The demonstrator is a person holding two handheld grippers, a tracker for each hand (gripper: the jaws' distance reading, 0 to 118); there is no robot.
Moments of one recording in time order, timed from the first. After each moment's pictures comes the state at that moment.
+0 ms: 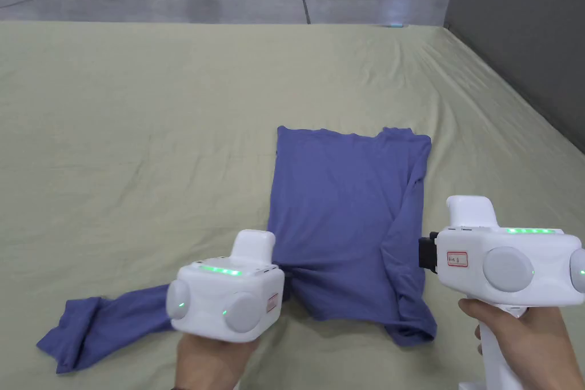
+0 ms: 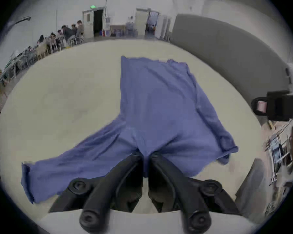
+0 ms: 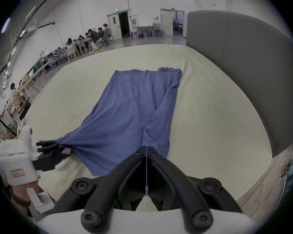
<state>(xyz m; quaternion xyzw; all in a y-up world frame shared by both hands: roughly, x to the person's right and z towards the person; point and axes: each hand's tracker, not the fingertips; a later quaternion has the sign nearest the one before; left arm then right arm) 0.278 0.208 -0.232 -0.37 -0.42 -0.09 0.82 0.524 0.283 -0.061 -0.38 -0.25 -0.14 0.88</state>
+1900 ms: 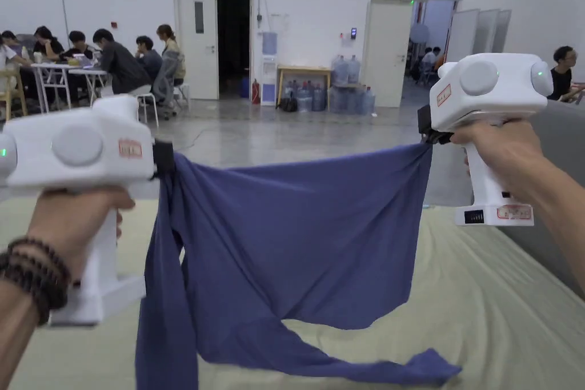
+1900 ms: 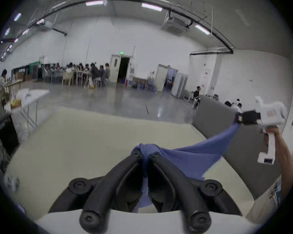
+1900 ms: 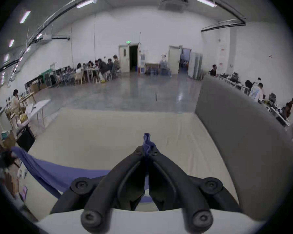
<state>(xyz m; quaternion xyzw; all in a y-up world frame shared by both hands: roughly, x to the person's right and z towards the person) 0.267 0.572 -0.538 -0.18 -0.32 0.03 0.93 0.692 0.622 -0.361 -0.23 -0.27 -0.05 0.94</state>
